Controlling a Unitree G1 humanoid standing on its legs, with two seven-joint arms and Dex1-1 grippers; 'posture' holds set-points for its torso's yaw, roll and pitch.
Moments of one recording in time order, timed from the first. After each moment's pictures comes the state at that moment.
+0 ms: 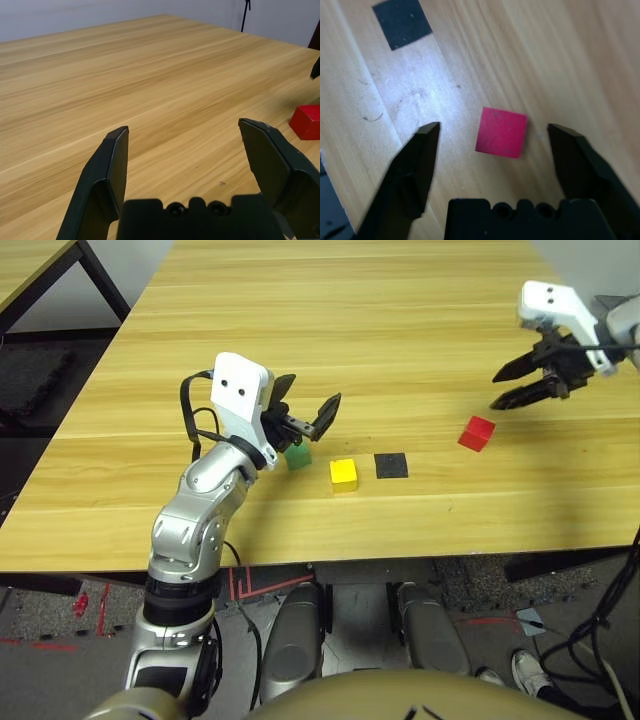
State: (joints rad) left arm -0.30 0.31 0.02 -0.40 -0.35 0.59 -0.32; right arm -1.14 -0.76 0.38 0.87 -0.12 0.37 1.52
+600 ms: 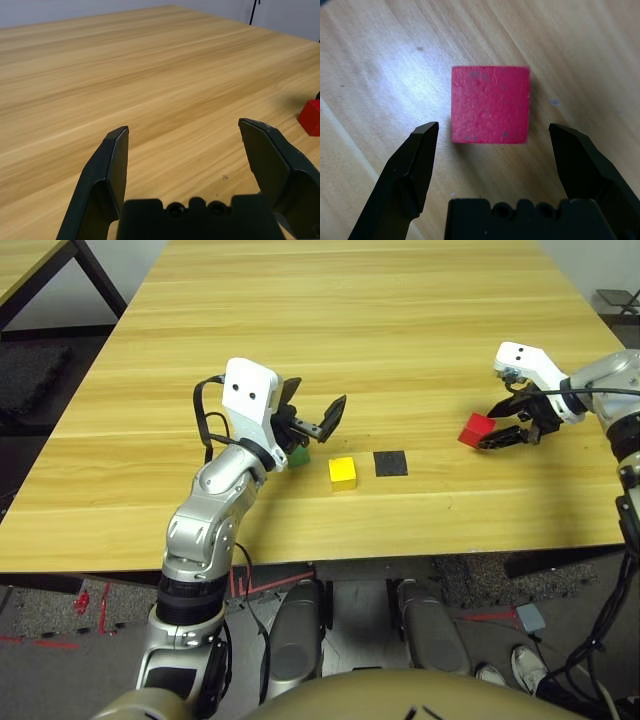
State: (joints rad) left arm -0.26 0.28 0.01 -0.41 -0.32 0.59 -0.29; right arm -1.08 -0.69 0.36 1.06 -0.19 0.29 1.36
